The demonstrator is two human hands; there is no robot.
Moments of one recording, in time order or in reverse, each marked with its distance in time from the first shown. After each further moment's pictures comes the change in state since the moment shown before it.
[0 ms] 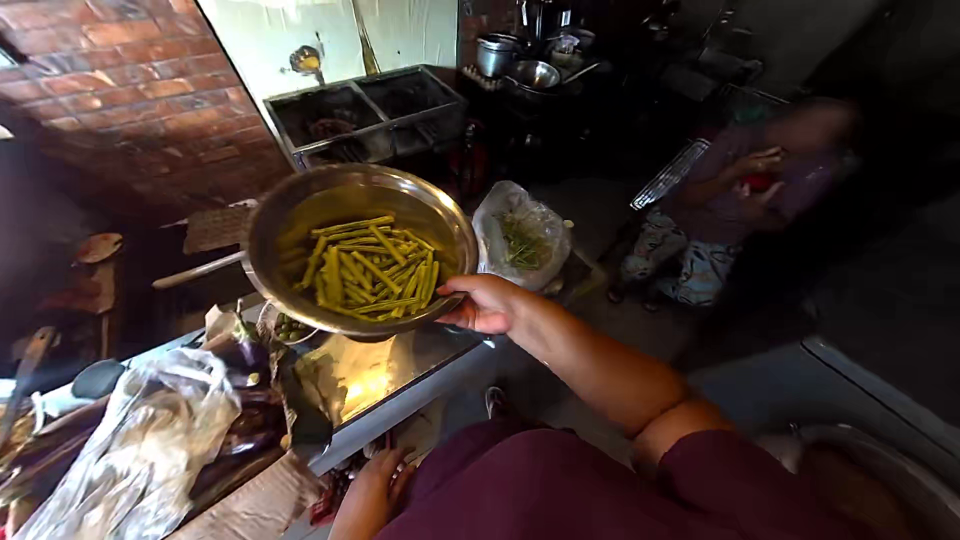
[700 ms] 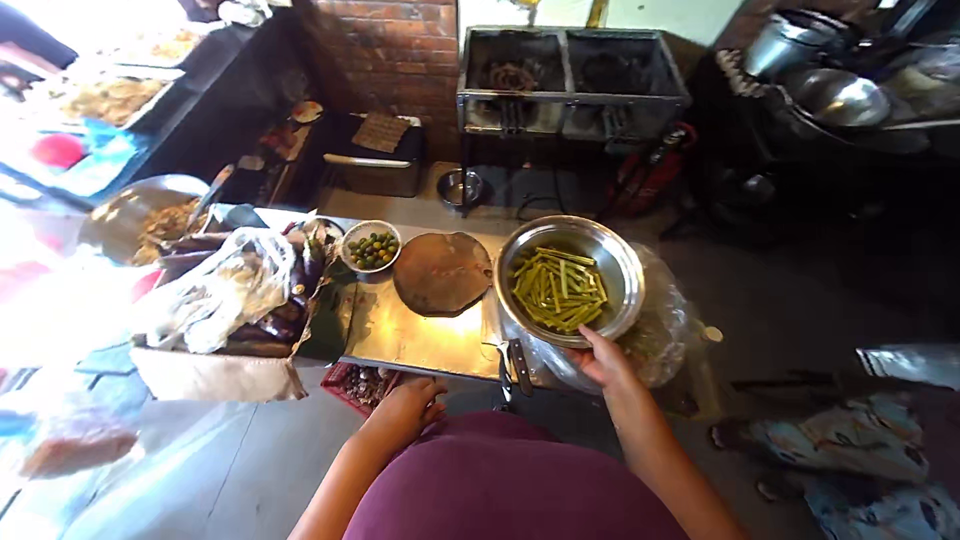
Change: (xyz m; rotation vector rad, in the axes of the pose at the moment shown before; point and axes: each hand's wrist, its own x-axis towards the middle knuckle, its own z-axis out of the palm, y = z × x) left_hand 0.144 0.089 -0.008 -0.016 -0.042 -0.358; right_hand 0.181 -0.032 -0.235 -0.045 0.398 0.086
